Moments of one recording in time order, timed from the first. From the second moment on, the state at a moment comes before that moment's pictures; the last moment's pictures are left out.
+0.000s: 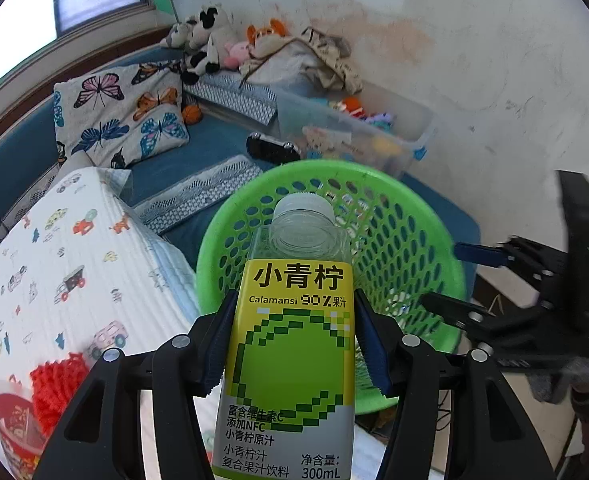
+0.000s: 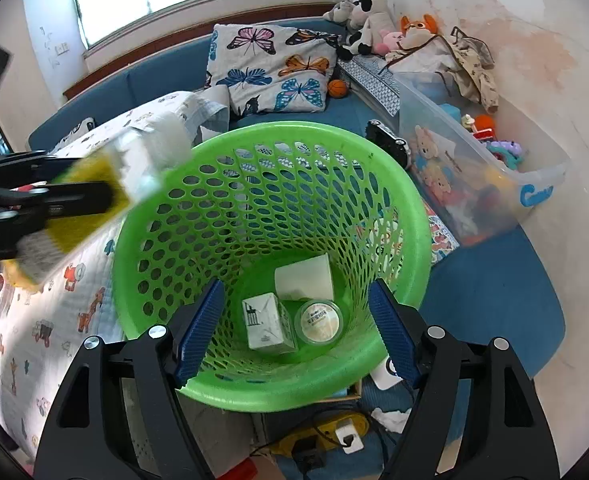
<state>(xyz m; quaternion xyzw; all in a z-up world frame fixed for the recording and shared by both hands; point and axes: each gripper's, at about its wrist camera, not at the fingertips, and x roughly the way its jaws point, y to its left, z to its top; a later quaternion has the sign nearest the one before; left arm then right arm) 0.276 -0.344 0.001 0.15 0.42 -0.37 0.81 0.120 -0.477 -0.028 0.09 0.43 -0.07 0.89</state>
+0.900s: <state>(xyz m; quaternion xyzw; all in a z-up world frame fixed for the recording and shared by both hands) 0.275 -0.352 -0.002 0.16 0.43 -0.34 0.82 0.095 -0.476 -0.032 0.09 0.43 -0.08 0.89</state>
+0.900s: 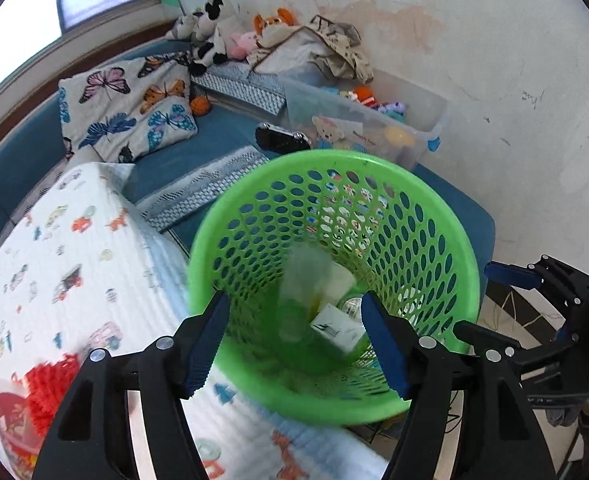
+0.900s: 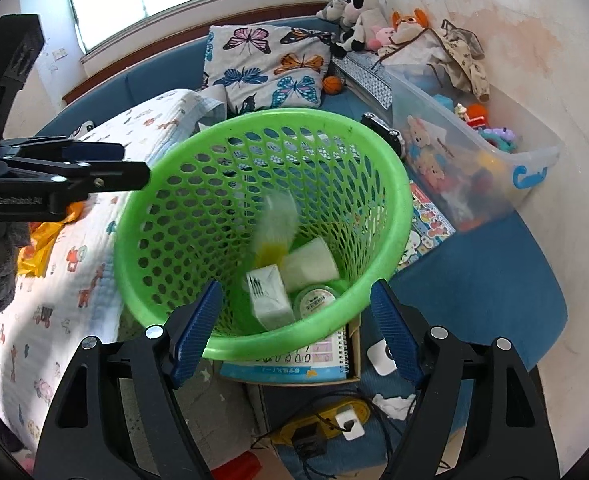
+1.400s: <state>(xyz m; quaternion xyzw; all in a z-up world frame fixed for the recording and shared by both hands) 0.223 -0.248 0.033 0.11 0.38 -0.31 0.86 0.087 -0.419 -0.010 0.06 0.42 -0.05 0.91</state>
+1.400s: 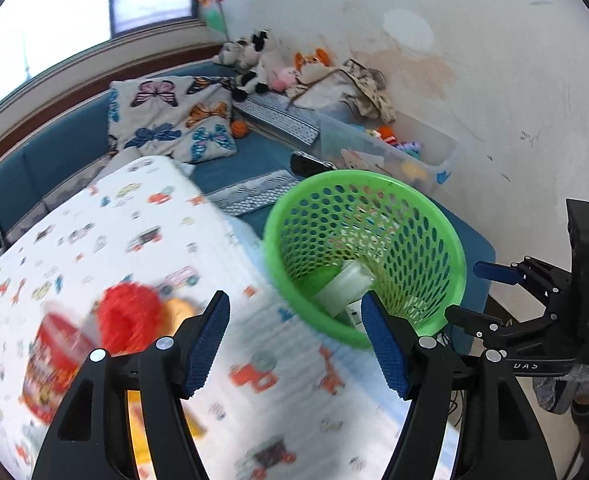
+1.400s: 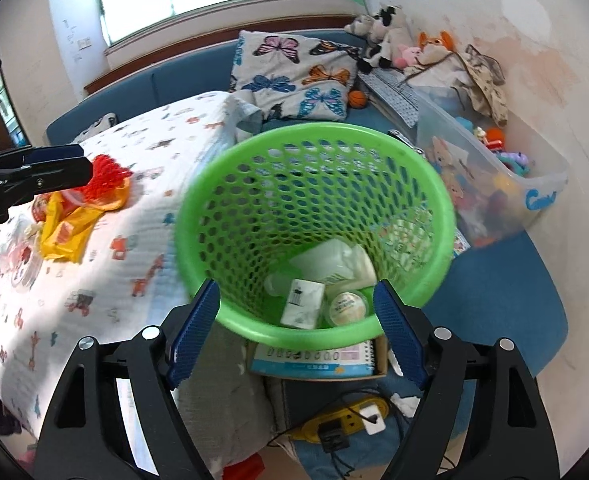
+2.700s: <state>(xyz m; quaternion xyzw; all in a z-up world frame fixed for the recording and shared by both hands) 0.132 0.021 0.004 0.00 0.38 -0.12 0.92 0.210 -0.233 0.000 0.01 0.41 0.12 0.90</state>
